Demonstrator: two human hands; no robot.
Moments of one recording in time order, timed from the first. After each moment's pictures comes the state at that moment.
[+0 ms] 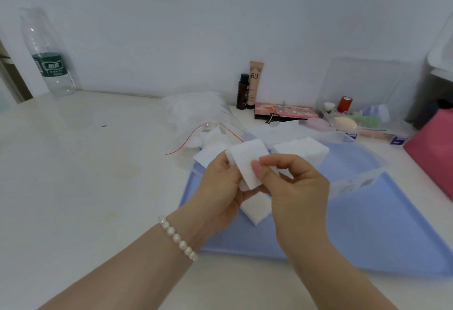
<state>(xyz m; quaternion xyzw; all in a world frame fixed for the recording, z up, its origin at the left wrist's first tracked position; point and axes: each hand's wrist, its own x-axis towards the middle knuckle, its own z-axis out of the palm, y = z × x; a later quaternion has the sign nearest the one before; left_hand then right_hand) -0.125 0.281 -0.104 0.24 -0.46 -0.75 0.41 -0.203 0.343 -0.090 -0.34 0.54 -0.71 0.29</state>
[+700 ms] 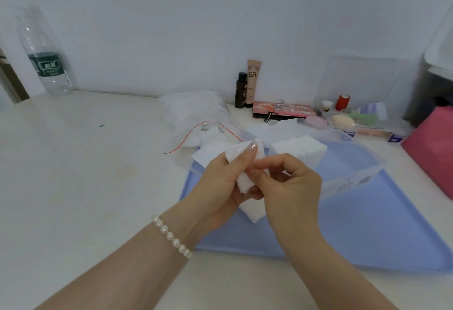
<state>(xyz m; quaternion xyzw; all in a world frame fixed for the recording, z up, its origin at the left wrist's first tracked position) -0.122 0.285 -0.099 0.23 -0.48 -0.76 0.39 -0.206 0.339 -0.095 -0.38 0.56 -0.68 0.27</state>
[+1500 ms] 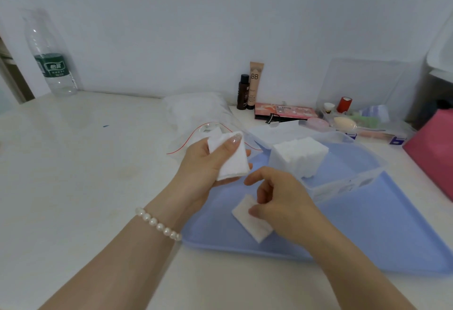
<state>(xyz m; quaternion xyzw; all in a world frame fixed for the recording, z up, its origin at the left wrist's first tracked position) -0.104 0.263 -0.093 0.34 -0.53 -0.64 0.44 -0.231 0.335 -0.104 -0.58 0.70 -0.33 0.26</state>
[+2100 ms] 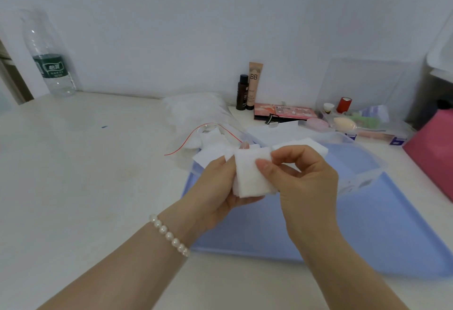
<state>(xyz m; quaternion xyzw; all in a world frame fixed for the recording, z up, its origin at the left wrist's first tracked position) -0.120 0.276 -0.102 0.32 -0.49 -0.73 0.34 -0.218 0.341 -0.084 -0.38 0.52 -0.71 0.28</state>
